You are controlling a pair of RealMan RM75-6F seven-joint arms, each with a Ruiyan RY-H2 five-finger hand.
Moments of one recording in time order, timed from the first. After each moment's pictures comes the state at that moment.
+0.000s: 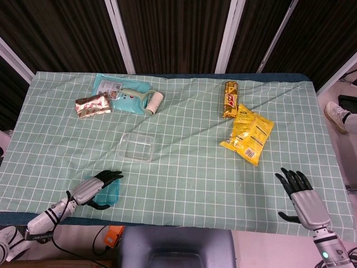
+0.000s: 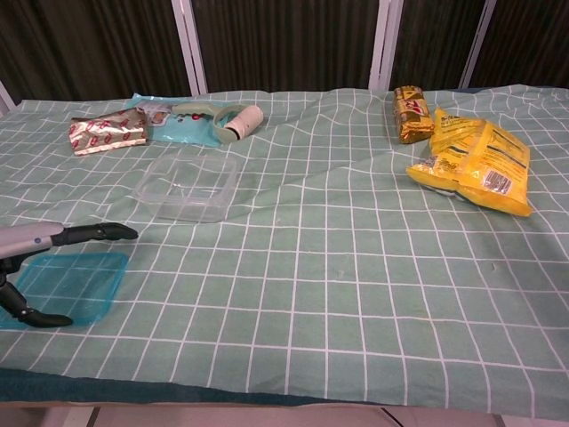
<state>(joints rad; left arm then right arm) -0.59 -1.48 0.20 -0.95 1.84 1.12 -0.79 0.11 -1.13 -0.05 -1.63 -1.60 1.36 -0.15</state>
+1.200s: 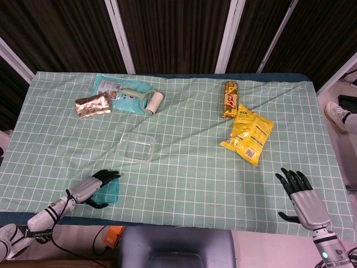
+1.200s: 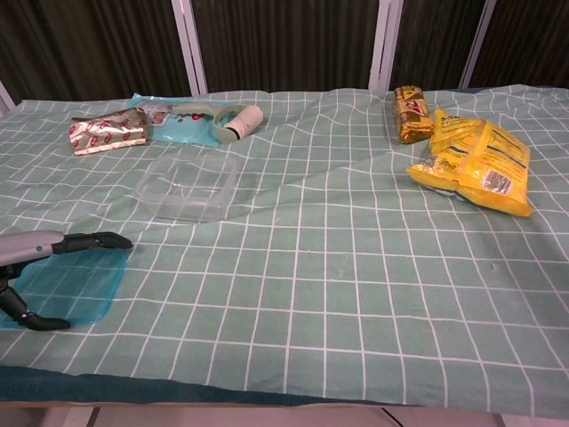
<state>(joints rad) -0.62 -1.51 0.25 -0.88 1.79 1.07 -0.80 0.11 -1.13 -0.05 -1.63 -1.60 1.37 -0.16</state>
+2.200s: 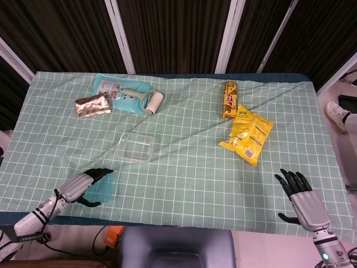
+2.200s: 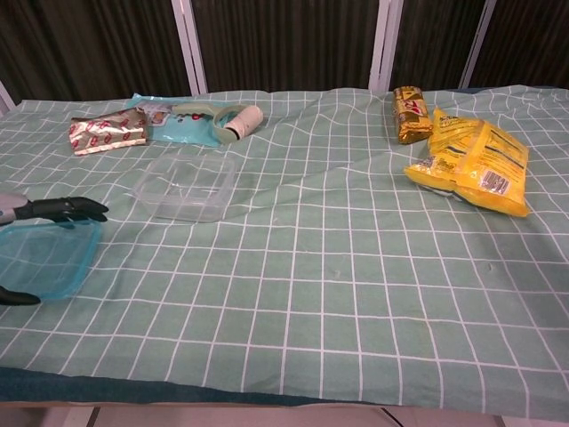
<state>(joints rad) -0.61 -1.34 0.22 -1.09 1.75 1.16 -0.69 0.11 -1.12 -0.06 -1.63 -1.61 1.37 -0.15</state>
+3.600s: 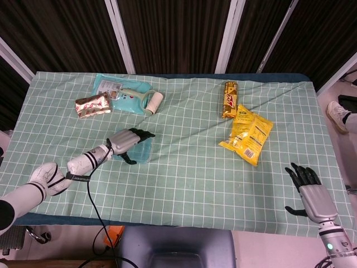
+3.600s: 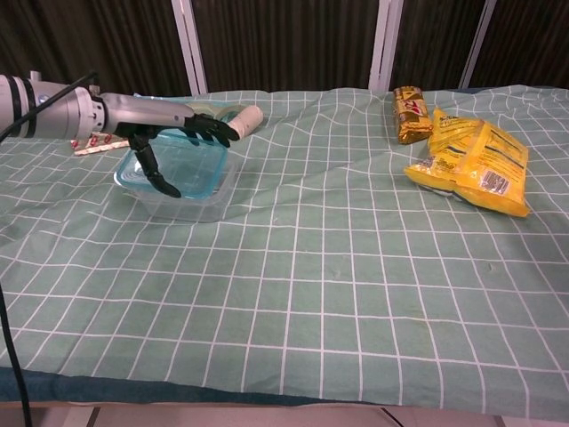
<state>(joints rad) -1.12 -1.46 0.10 -0.91 1.74 0.70 -0.79 0.14 -1.11 -0.01 -1.62 -1.48 1.30 -0.12</state>
